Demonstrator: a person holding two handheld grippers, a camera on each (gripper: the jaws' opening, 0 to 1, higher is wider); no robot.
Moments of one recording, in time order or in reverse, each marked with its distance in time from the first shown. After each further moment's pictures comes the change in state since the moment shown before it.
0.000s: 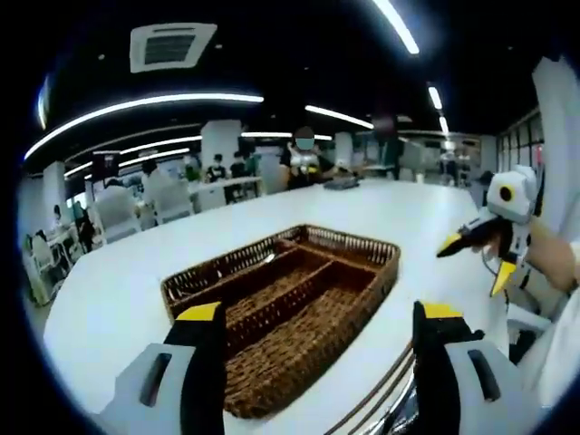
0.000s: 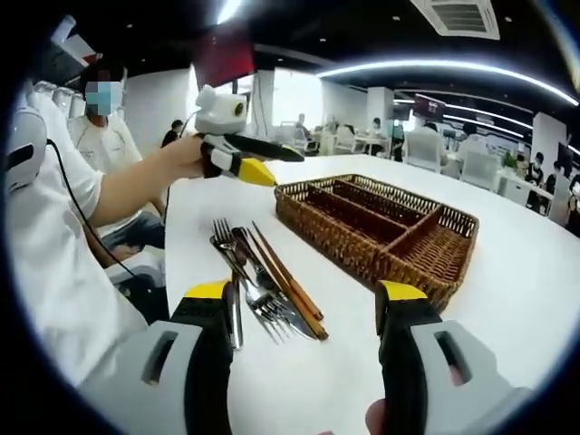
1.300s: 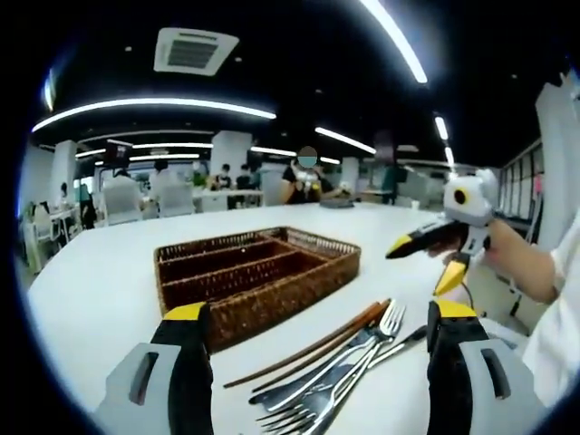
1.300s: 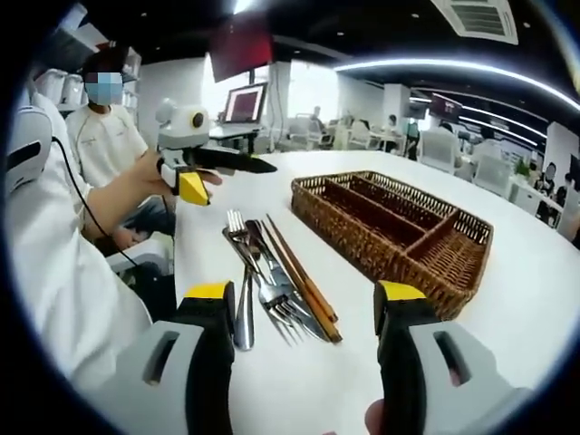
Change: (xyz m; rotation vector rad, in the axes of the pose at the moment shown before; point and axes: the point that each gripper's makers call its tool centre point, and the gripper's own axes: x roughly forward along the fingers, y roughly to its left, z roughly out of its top) left arm -0.050 -0.064 -0.034 -0.085 -0.090 0.009; right arm 0.009 0.018 0.002 -0.063 0.043 0.061
